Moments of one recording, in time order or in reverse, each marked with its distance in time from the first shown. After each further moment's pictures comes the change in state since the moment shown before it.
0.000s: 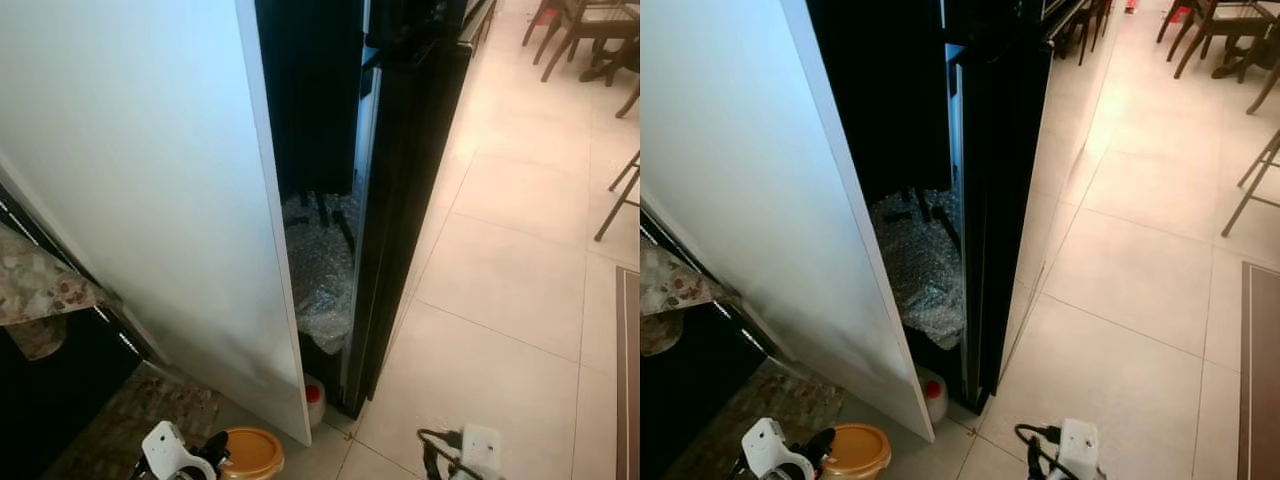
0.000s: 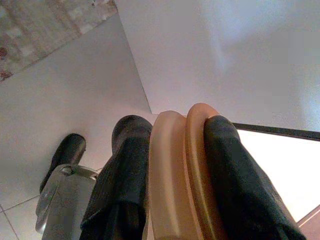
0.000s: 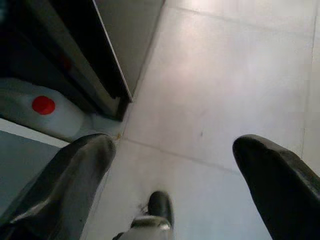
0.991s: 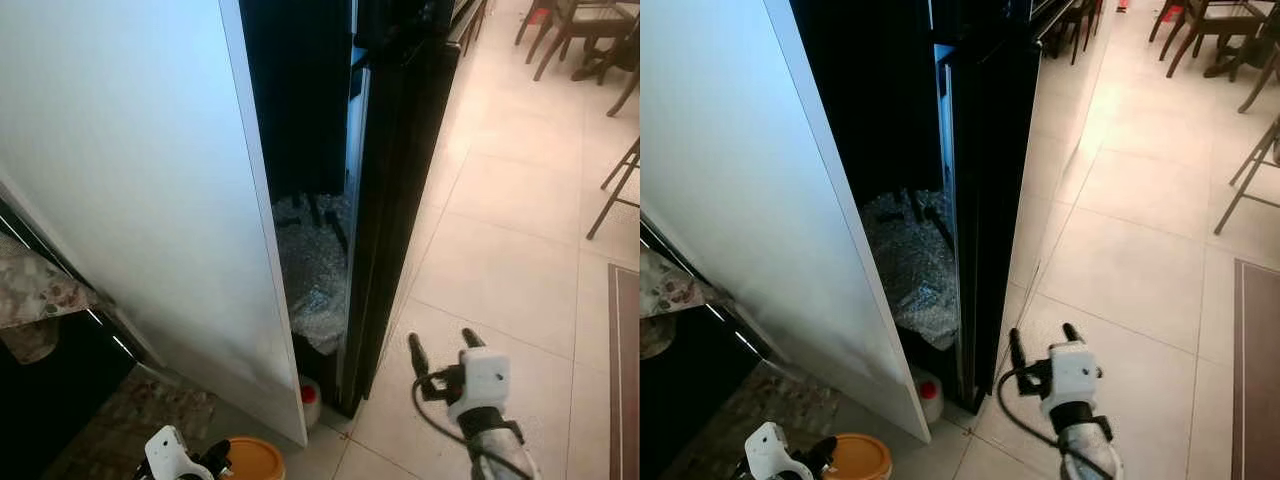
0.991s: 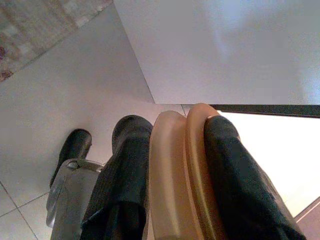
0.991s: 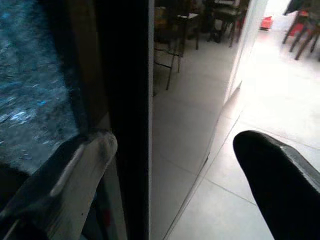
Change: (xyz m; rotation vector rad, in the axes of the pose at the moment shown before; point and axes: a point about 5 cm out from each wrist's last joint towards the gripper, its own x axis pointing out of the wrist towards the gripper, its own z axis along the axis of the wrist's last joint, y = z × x) left arm -0.002 0.005 -0.007 0.063 0.035 -0.004; right arm -0.039 0.021 0.122 -0.149 -0.622 0.248
